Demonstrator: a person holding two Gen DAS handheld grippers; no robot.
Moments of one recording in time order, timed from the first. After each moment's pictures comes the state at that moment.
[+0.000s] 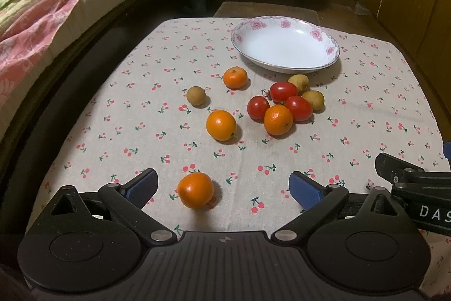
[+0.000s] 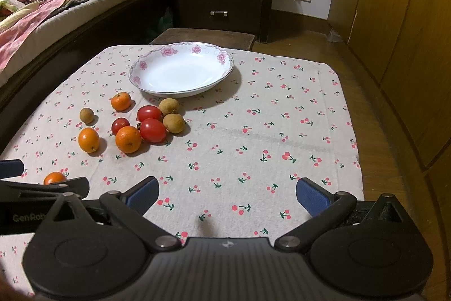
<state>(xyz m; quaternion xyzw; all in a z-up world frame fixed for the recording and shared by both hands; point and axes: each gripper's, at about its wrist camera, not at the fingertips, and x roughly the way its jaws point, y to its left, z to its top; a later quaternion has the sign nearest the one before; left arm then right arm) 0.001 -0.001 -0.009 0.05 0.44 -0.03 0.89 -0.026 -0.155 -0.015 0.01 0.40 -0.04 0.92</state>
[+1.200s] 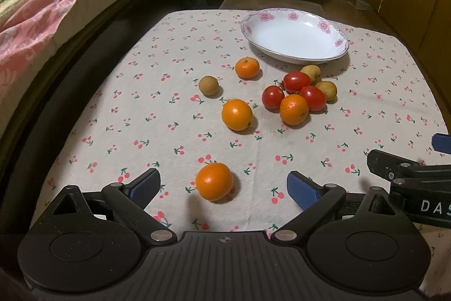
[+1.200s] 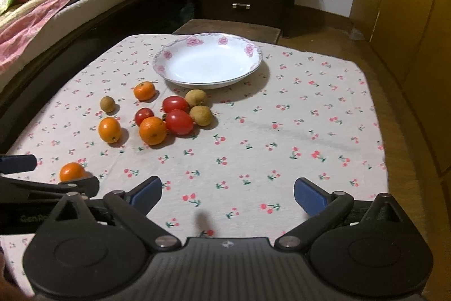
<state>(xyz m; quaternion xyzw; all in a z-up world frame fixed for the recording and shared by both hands) 0.000 0.021 -0.015 0.06 0.45 -0.03 0.89 -0.016 -0.140 -0.022 0.01 0.42 0.01 0.91</state>
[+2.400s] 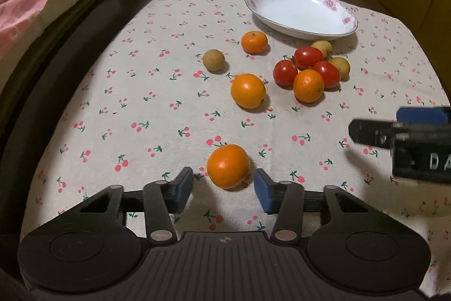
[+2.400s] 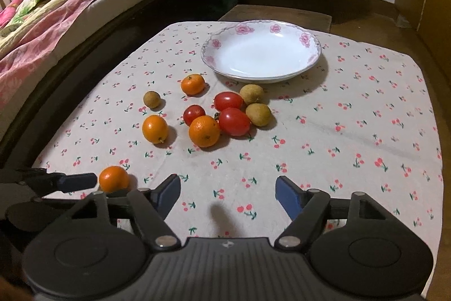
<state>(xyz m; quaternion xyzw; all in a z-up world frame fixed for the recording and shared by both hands) 0.013 0.037 -0.036 0.06 0.49 -0.05 0.87 0.017 -0.122 -0.025 0.04 0.44 0.10 0.89</state>
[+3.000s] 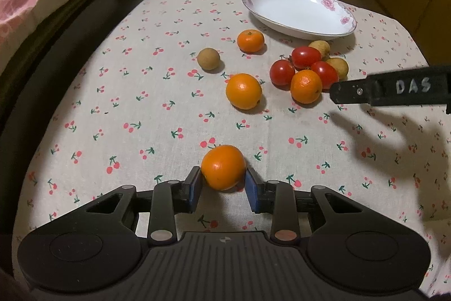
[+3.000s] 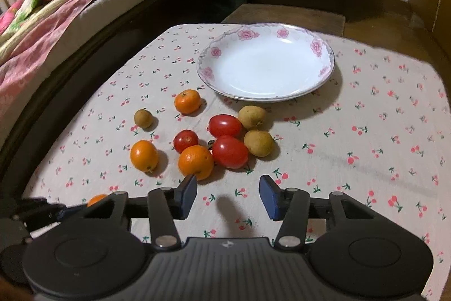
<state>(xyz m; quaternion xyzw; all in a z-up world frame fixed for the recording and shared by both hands) 0.018 0.038 -0.039 0.05 0.49 -0.06 0.87 0.063 -0.132 -0.032 0.08 0.45 0.14 0.88</state>
